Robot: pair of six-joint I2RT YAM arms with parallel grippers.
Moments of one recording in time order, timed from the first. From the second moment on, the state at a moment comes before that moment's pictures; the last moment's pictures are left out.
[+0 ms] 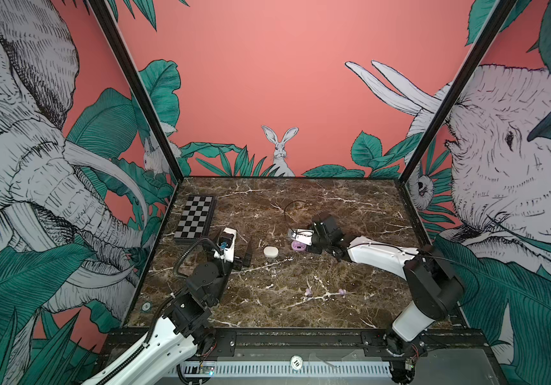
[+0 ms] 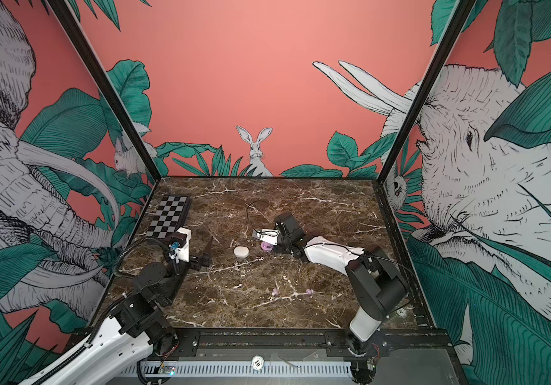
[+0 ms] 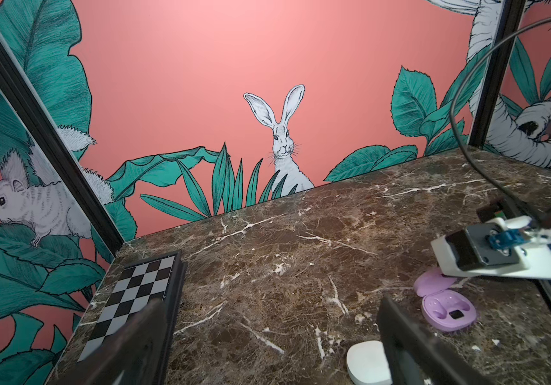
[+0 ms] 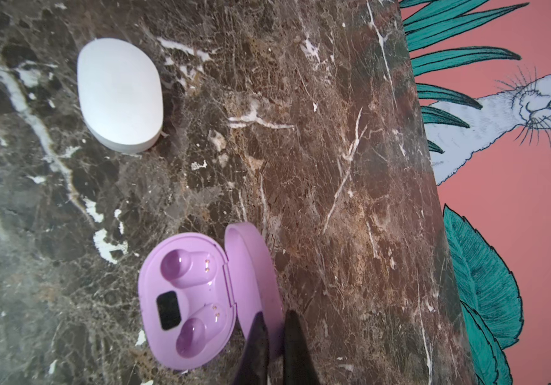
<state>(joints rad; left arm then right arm) -0.76 0.47 0.39 0.05 -0.50 0.15 0.69 1.66 0.96 -0.05 -0.02 -0.82</state>
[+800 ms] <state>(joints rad) -0.76 0.47 0.39 0.05 -0.49 0.16 0.72 1.70 0.93 -0.03 0.00 -0.81</state>
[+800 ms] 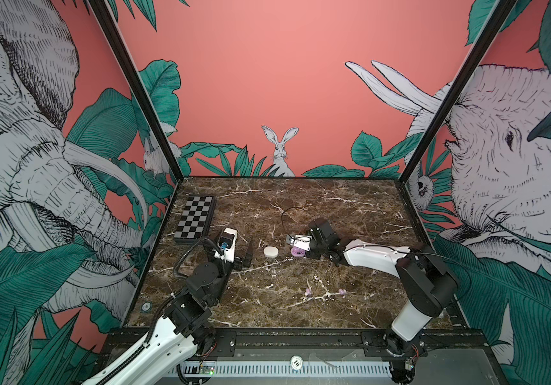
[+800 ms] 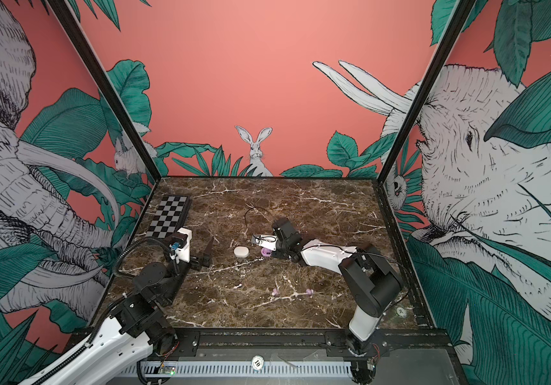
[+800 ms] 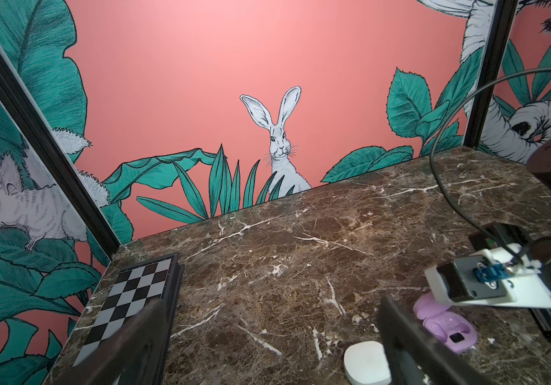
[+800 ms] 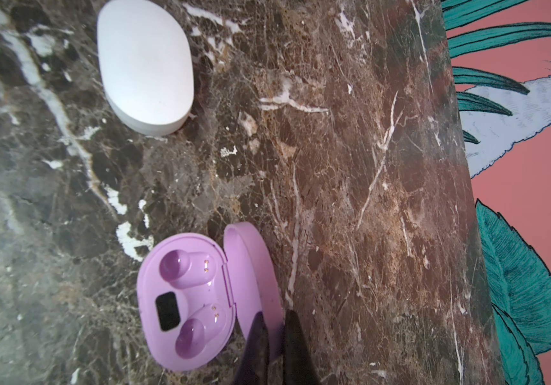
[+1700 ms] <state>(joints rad) -0.76 0.47 0.39 0.05 -0.49 0.16 0.74 1.73 0.93 -0.01 0.02 -0.82</state>
